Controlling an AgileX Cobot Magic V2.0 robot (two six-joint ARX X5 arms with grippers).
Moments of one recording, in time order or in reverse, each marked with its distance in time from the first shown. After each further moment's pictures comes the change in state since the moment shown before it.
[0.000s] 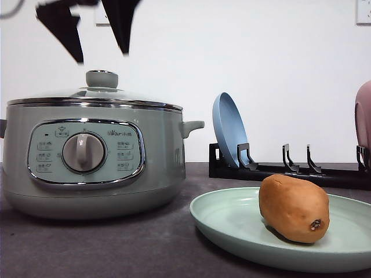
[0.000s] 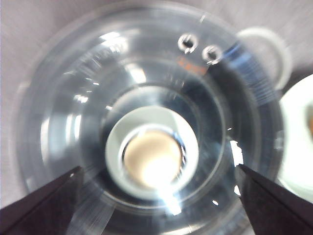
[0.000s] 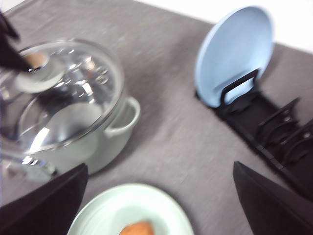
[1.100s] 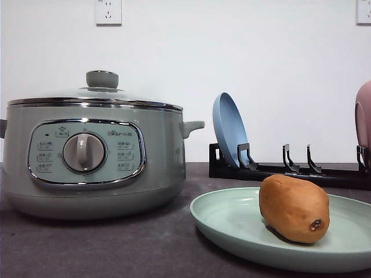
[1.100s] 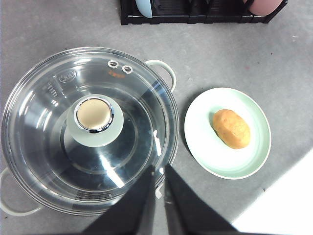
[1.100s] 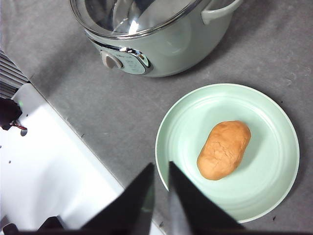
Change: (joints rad) left arm -0.006 -0.319 0.001 -0.062 0.200 0.000; right arm 0.000 0.000 0.000 -0.357 -0.332 0.000
